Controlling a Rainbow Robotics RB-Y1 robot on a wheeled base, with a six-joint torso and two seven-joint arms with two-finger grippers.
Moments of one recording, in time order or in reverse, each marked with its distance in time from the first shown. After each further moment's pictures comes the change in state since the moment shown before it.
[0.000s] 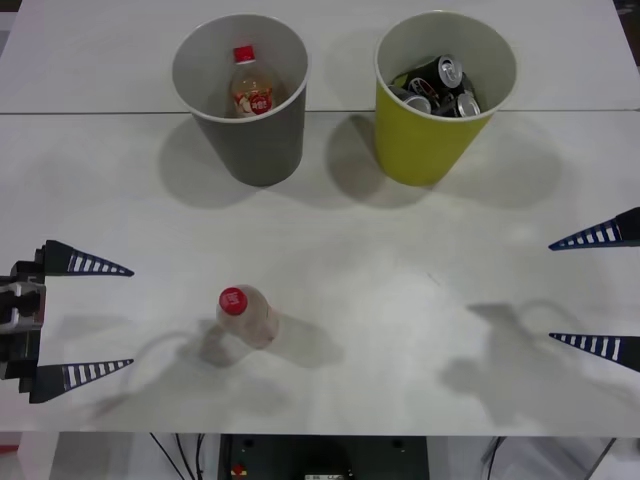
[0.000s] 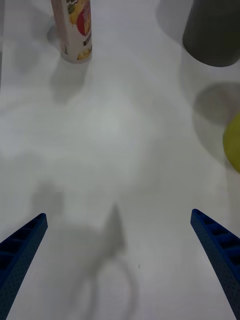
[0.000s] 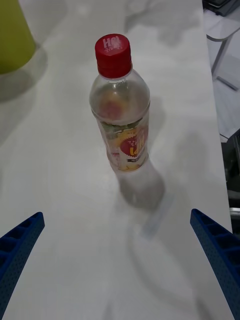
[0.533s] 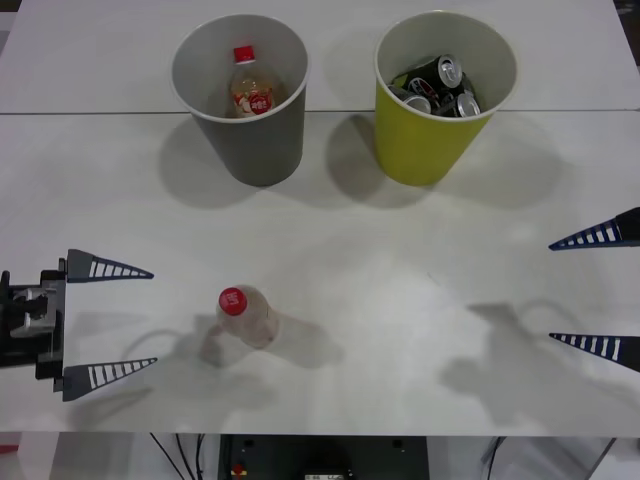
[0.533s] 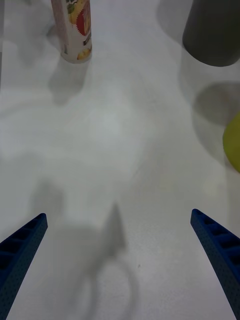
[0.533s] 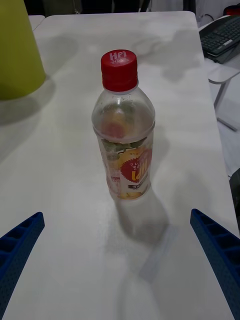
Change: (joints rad) right arm 0.000 0.000 0.000 0.000 0.000 0.000 0.000; left arm -0.096 -0.092 -0.110 0.226 0.143 -0.040 -0.203
